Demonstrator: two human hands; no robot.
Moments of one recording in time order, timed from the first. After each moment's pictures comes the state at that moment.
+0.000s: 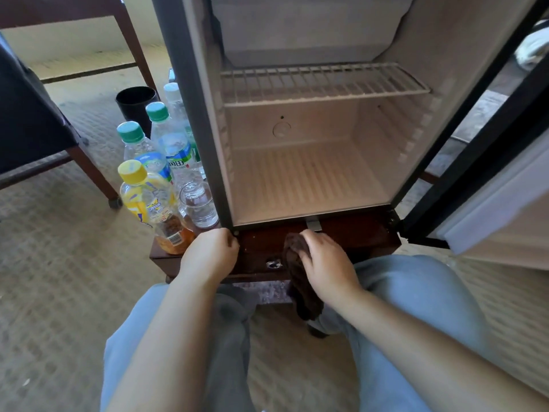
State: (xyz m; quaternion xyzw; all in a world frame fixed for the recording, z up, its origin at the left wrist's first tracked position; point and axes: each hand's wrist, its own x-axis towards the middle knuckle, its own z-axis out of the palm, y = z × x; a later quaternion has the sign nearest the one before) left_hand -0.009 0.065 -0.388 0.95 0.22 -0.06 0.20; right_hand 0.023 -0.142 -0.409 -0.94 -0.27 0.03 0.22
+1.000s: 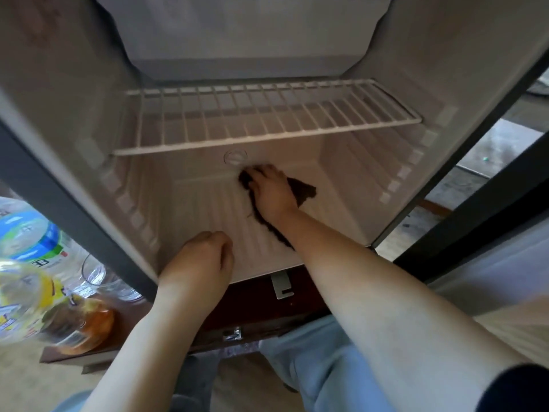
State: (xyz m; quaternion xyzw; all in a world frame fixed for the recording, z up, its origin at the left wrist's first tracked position) left_hand 0.100 0.034 -0.388 0.96 0.09 0.05 0.26; right_hand 0.291 -0.066 -0.452 -0.93 -0.26 -0.06 0.26
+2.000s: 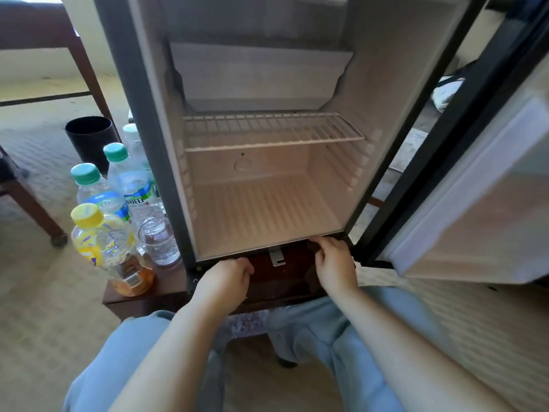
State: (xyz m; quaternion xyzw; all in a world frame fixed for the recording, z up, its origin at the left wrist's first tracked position) left_hand 0.019 0.009 -0.392 0.97 0.04 -0.05 0.24; right_hand 0.099 -0.208 -0.433 -0.95 -0.11 -0.13 0.26
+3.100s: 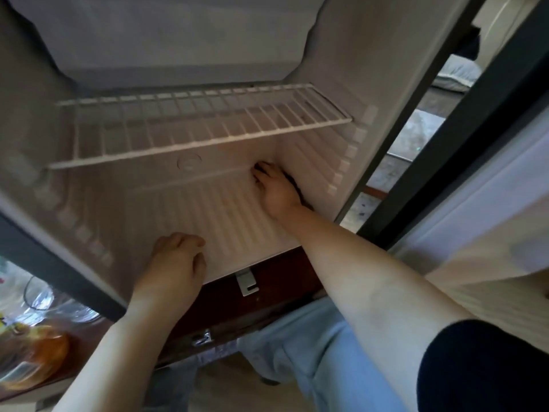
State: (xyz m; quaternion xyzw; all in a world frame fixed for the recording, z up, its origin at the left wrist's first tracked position) left_hand 0.115 0.035 -0.419 0.97 0.01 0.05 0.24; right_hand 0.308 -0.156 -0.452 -0.95 -0.18 -0.06 0.23
